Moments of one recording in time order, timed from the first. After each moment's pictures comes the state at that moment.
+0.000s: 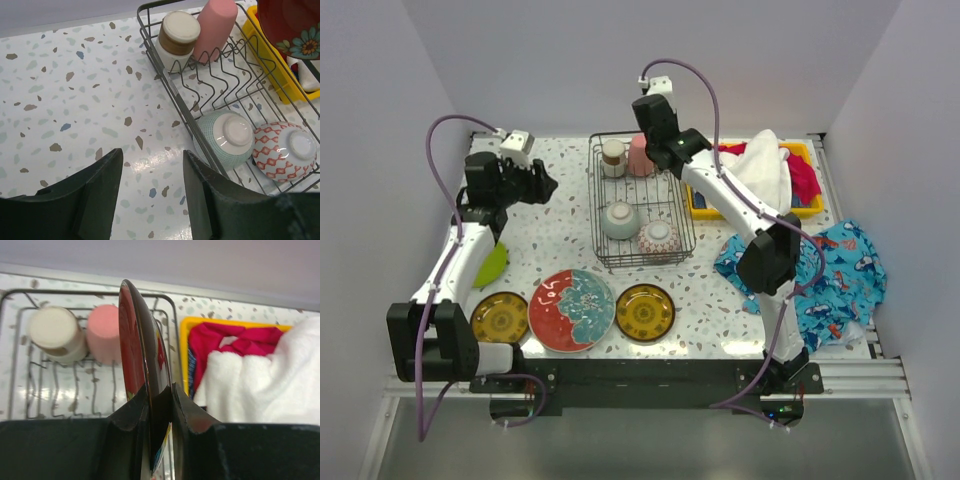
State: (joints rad) left arm 0.02 1.33 1.01 -0.08 0.41 -0.01; right arm 0.65 2.12 2.23 -0.63 0.66 0.16
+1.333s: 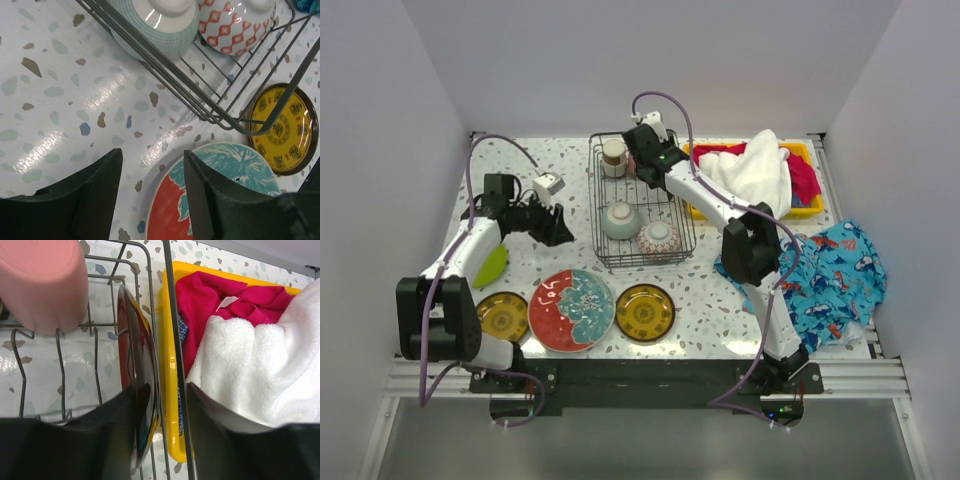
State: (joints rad) left arm 0.02 1.44 0.98 -0.48 0.75 0.38; right arm 0.63 2.29 2.13 -0.64 0.79 0.12
